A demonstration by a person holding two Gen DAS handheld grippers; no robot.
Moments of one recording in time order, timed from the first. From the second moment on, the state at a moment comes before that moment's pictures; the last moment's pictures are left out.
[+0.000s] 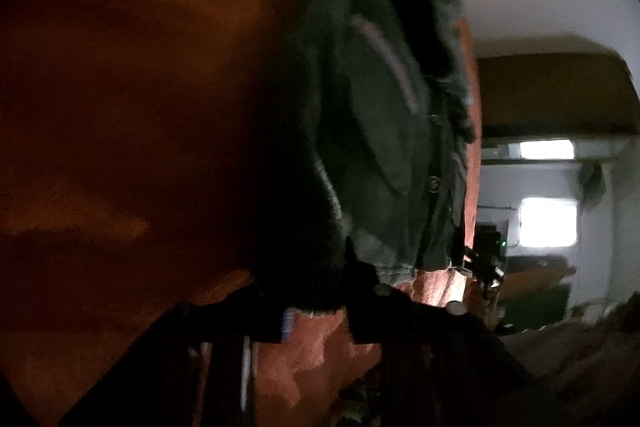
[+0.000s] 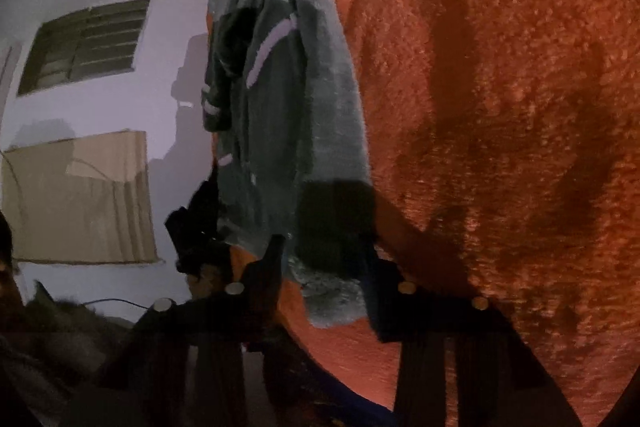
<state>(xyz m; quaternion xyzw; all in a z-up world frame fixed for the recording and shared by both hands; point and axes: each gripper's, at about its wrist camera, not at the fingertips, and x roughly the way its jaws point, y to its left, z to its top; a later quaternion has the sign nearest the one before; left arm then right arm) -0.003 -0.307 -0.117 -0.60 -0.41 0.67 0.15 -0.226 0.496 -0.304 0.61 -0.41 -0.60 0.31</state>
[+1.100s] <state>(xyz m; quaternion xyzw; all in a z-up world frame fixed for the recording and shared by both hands) -0.003 -0.326 -0.125 -0.57 -0.45 0.67 0.14 -0.223 0.503 -0.323 0.65 -0.42 -0.56 0.30</state>
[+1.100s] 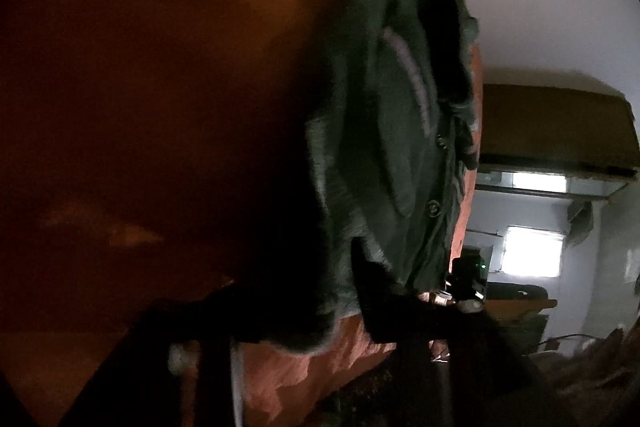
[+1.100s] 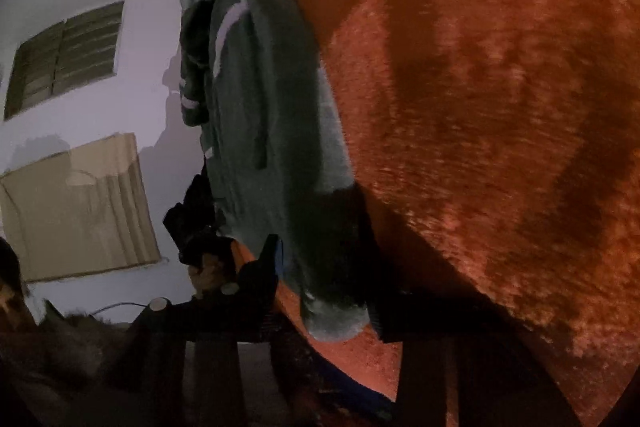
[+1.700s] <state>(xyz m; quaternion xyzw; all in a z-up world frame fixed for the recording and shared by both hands) -0.174 -0.307 0.049 -0.43 -0.51 0.72 0.18 -0.369 0.483 -0.155 0.54 -0.46 -0.60 0.36</state>
